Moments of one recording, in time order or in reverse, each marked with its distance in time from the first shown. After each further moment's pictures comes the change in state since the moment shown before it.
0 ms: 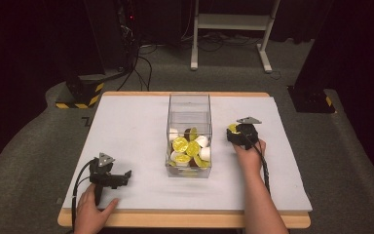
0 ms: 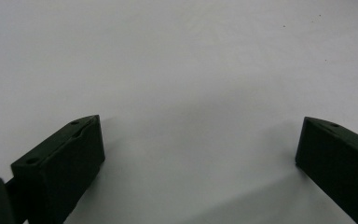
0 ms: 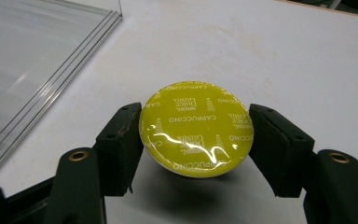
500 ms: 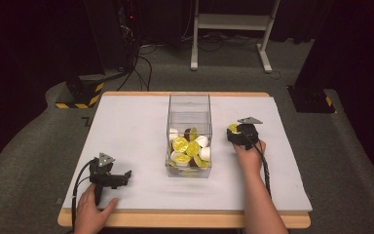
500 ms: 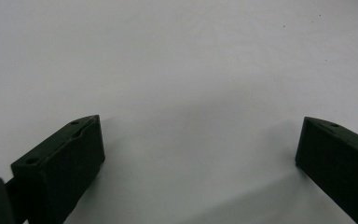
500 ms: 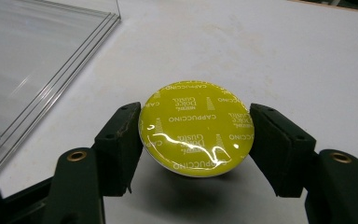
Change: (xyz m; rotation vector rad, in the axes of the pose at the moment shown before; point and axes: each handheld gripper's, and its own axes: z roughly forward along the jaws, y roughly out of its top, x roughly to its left) left arm 0.000 0.000 0.000 -0.001 0.000 -0.003; right arm -0.002 -0.001 0.001 -0.005 0.009 0.025
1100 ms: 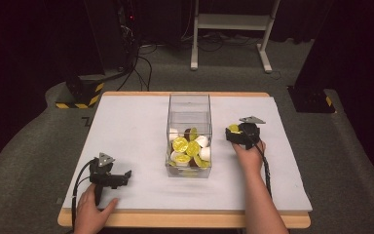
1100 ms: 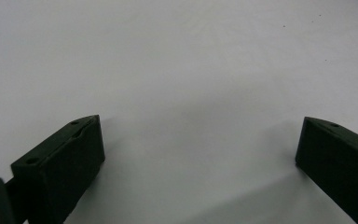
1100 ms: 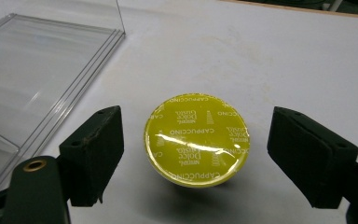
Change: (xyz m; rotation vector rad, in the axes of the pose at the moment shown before) left arm 0.000 0.000 0.000 0.002 0.000 0.001; right arm -0.001 0.003 -0.008 -0.028 0.017 0.040
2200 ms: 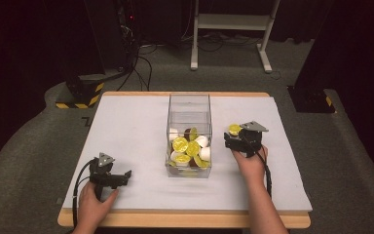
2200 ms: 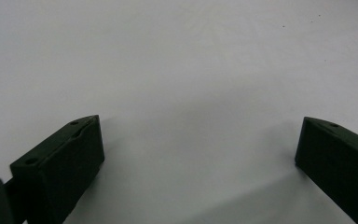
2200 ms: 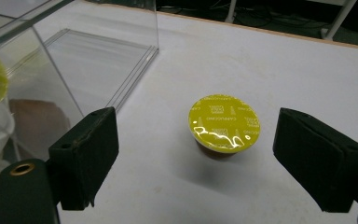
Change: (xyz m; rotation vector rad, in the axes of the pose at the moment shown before) left arm 0.000 0.000 0.000 0.003 -0.001 0.003; right arm 0.022 -0.003 -0.049 -0.067 0.014 -0.049
